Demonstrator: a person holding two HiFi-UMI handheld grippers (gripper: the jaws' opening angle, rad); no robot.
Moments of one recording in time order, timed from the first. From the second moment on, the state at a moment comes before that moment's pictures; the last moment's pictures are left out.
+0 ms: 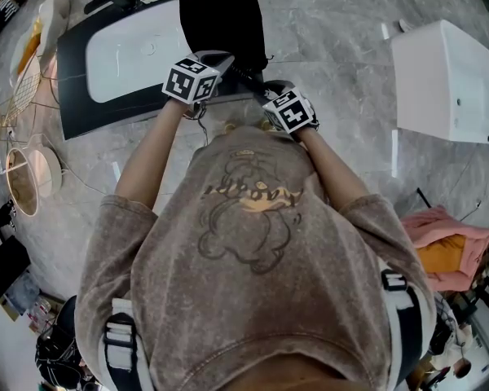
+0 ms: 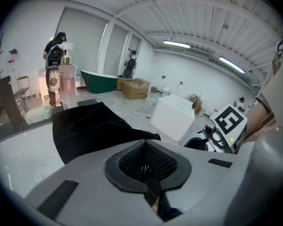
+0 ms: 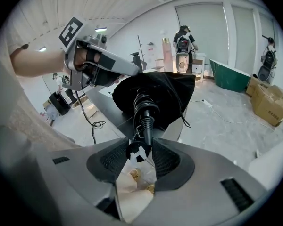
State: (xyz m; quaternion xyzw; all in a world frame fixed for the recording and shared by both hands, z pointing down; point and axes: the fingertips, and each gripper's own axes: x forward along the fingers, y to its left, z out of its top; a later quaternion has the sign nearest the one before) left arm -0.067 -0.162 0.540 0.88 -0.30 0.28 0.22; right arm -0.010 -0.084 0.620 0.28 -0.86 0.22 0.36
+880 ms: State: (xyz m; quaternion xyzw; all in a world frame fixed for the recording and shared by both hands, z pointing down) left arm -0.062 -0.164 0.538 0.89 -0.28 0.27 0.25; right arm -0.037 -0.107 0.603 0.31 -0.86 0.28 0.29
